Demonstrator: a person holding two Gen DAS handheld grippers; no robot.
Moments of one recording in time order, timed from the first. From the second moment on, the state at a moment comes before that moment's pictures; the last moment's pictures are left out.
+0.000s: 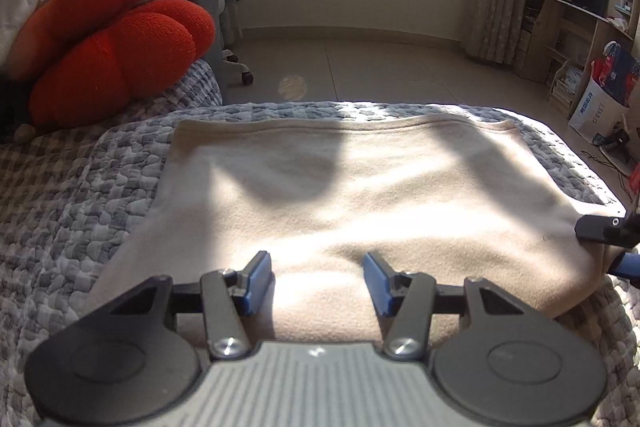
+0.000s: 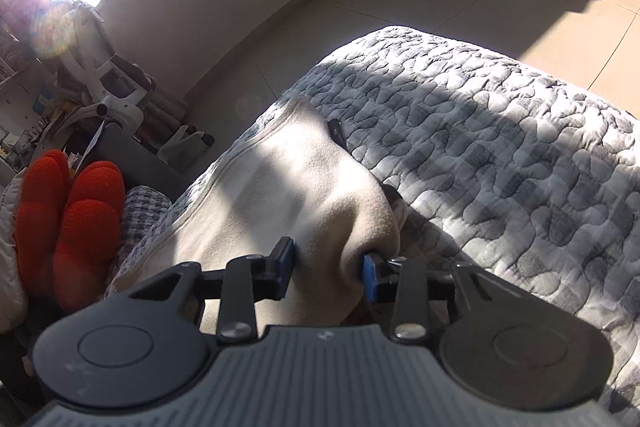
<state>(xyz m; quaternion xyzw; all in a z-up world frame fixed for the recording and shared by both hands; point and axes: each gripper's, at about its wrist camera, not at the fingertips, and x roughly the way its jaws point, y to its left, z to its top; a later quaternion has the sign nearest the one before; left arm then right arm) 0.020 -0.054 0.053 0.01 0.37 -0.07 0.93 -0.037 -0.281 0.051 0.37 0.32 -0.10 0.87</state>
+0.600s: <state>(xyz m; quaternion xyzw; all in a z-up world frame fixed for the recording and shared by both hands) 0.032 0.138 0.071 -0.28 0.42 0.06 0.86 -0.030 -0.179 0.093 0.07 0.20 -0.10 0.97</state>
